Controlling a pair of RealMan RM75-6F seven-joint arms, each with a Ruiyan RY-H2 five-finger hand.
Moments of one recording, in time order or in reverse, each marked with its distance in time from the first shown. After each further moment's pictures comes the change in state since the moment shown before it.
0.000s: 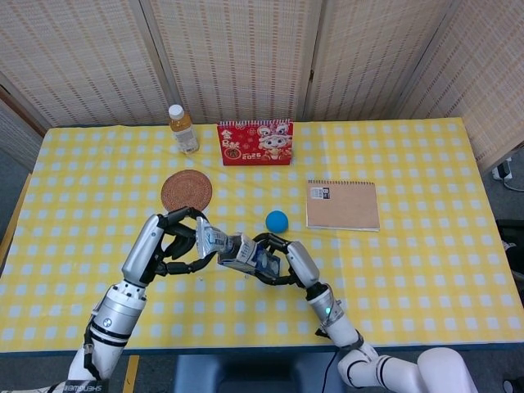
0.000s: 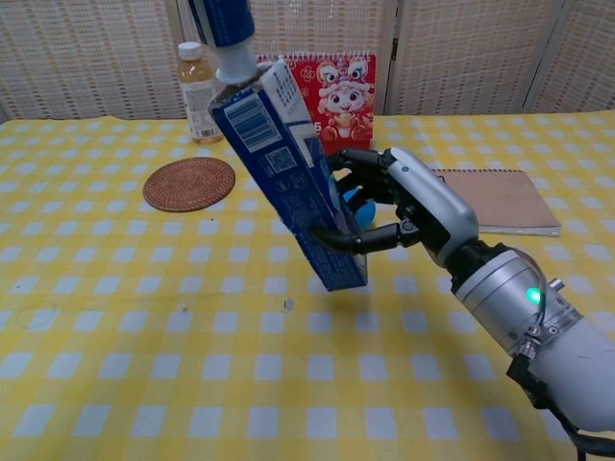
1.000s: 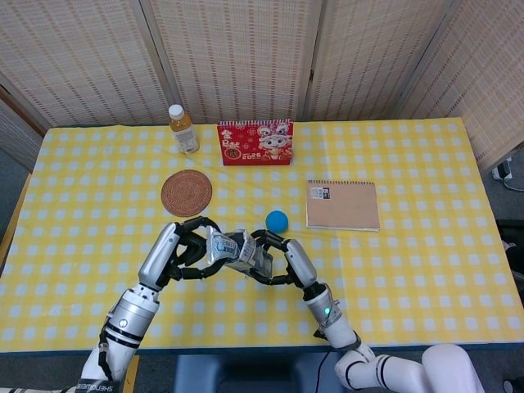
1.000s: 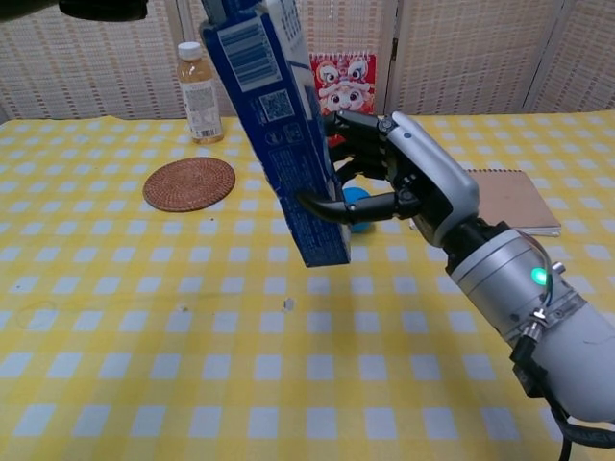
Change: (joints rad) left arm -0.037 -0.054 0.032 0.000 -0.124 -0.016 0.079; right arm 0.011 0.040 0.010 -0.122 0.008 0.044 0.027
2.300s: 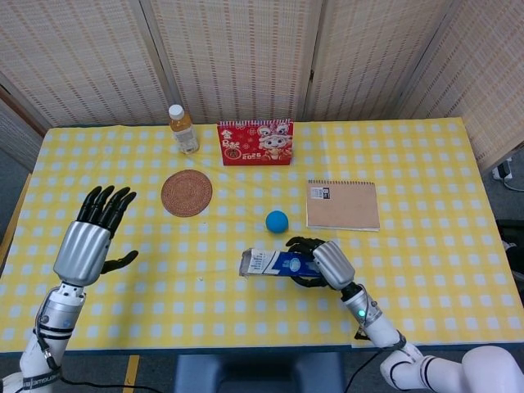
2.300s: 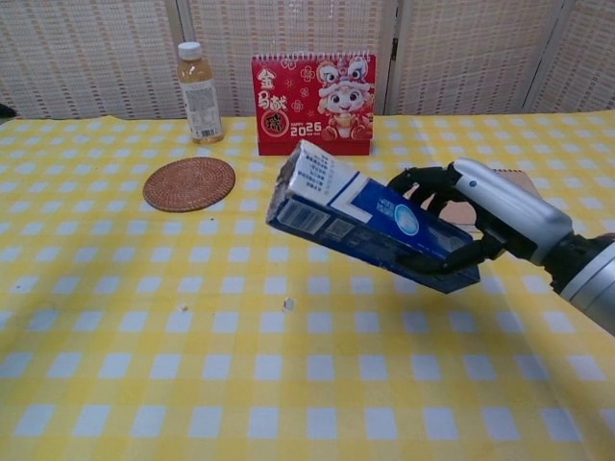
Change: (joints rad) left arm 0.192 0.186 0.245 0.514 0.468 0.175 0.309; right arm -0.077 0.231 -0.135 -0.013 -0.023 -0.072 -0.364
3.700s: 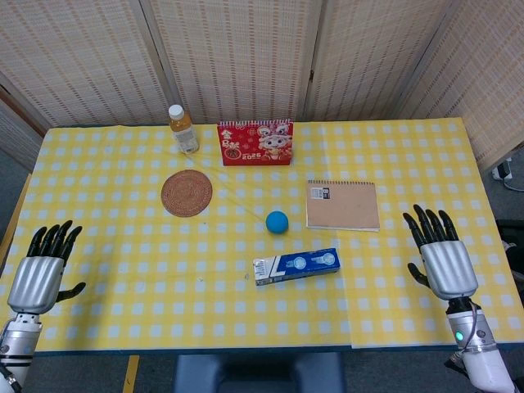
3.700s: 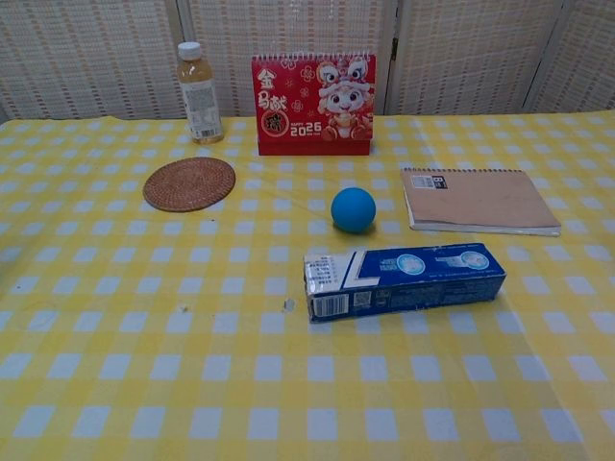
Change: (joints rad) left arm 0.191 0.004 0.094 0.189 -0.077 -0.010 -0.049; right arm -0.273 0.663 -0.009 -0.742 0.273 0.140 -0.824
